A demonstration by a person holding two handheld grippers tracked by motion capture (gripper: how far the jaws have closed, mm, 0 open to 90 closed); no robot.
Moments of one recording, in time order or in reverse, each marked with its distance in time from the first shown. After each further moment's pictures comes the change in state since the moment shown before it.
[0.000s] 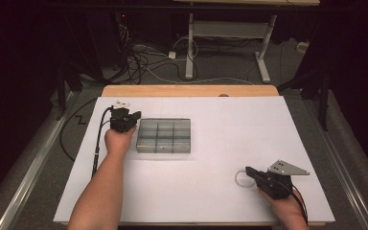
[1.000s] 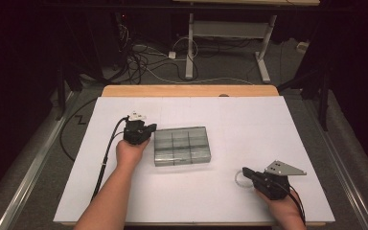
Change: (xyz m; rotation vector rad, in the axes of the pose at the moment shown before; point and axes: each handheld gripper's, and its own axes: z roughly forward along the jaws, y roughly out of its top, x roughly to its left) left arm -0.066 -0.024 -0.009 0.057 -0.124 0.085; right arm 0.008 0.004 0.003 0.004 0.022 -0.009
